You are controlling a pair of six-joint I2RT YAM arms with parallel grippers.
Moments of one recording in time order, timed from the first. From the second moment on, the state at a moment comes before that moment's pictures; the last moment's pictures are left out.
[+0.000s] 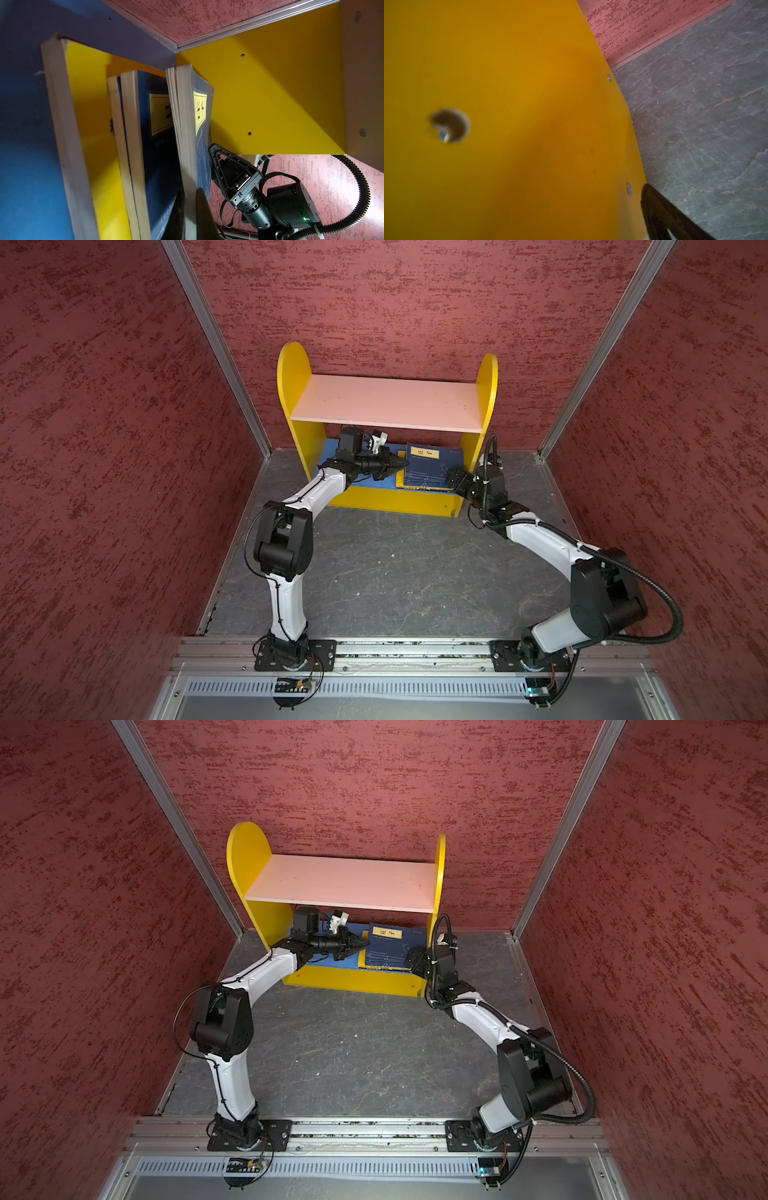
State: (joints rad) left arm -0.30 1.98 1.61 -0.11 0.91 -0.90; right arm 0.35 1.54 1.01 0.10 0.12 0.72
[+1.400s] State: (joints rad) left arm -0.25 1.87 1.50 -0.16 0.82 -0.85; right arm 0.35 1.52 0.96 0.18 0.10 0.70
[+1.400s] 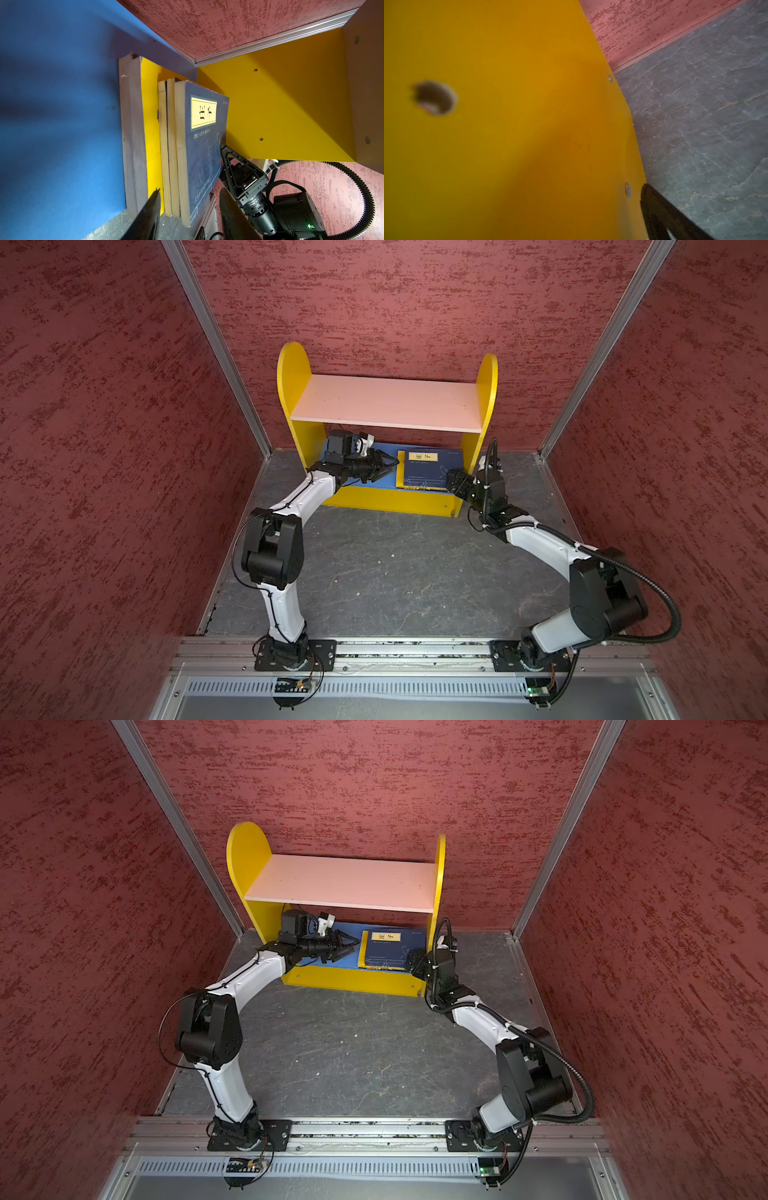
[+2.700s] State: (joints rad) left arm -0.19 0.76 0.51 -0.12 0.23 -0.70; right arm 0.35 0.84 0.62 -0.17 0.21 0.65
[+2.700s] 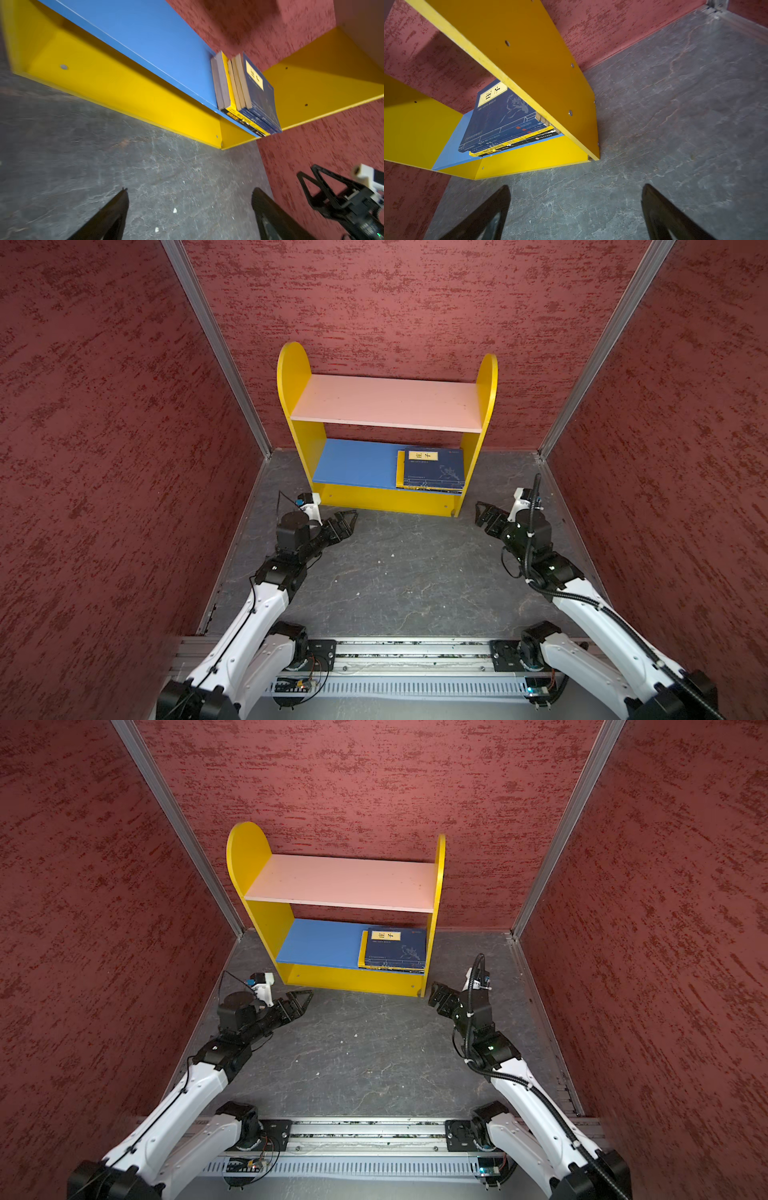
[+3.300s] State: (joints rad) left arm -0.17 0.34 0.45 -0.53 -0.32 -0.68; right arm 0.35 0.66 0.53 -0.47 0.48 0.74
